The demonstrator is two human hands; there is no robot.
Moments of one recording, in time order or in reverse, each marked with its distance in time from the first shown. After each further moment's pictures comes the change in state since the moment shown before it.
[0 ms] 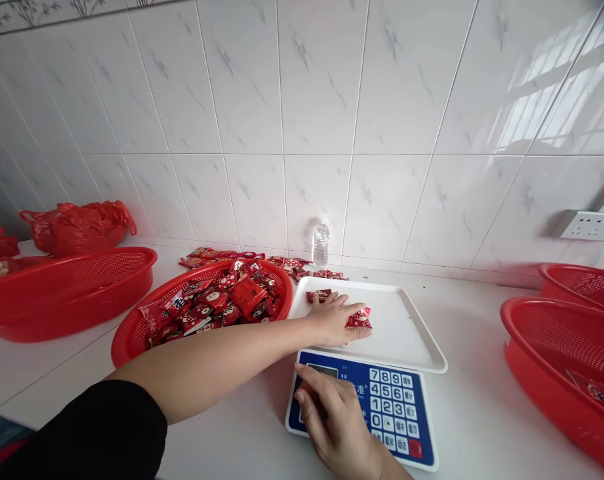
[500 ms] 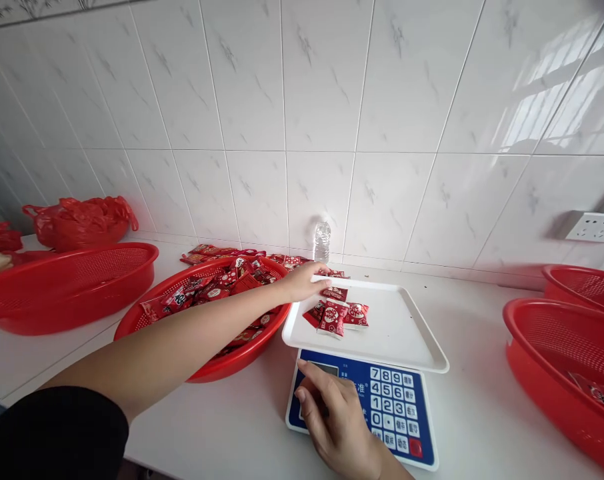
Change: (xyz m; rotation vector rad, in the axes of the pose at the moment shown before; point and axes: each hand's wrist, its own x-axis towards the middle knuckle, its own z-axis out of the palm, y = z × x) left_hand 0.007 -0.064 -0.053 -0.323 0.330 0.055; right_hand -0.002 0.001 0.001 0.012 0.006 0.006
